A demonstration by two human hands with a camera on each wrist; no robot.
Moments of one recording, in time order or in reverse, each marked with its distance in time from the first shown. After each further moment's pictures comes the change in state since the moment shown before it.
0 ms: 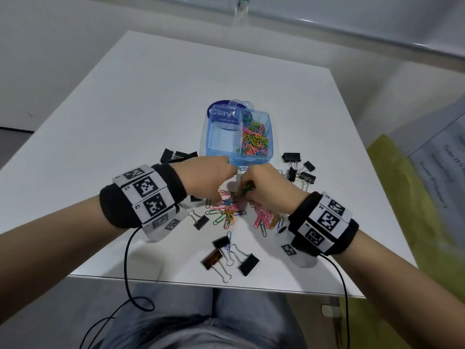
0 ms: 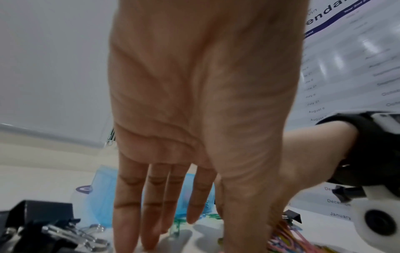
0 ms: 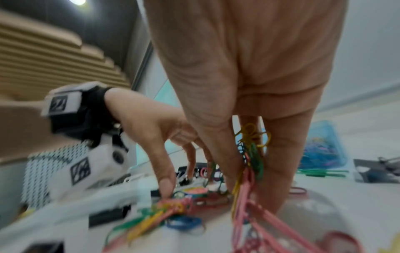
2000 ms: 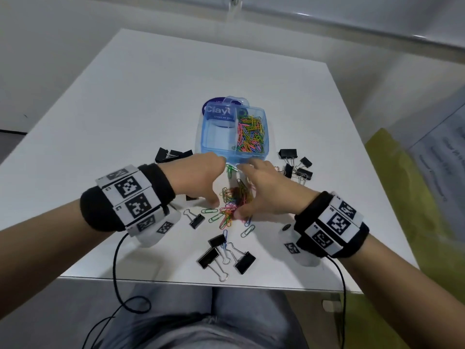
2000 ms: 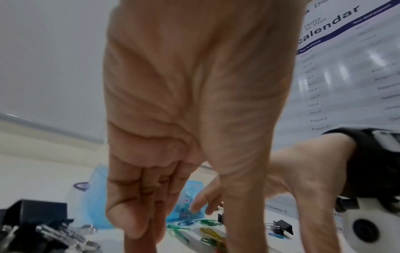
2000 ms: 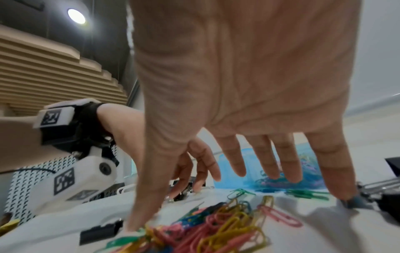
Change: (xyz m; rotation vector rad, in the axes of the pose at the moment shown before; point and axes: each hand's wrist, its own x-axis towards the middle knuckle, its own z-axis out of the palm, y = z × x) left_hand -0.005 0.000 -0.001 -0.142 0.004 -0.096; right_hand -0.015 0.006 -0.003 -0.029 -0.120 0.076
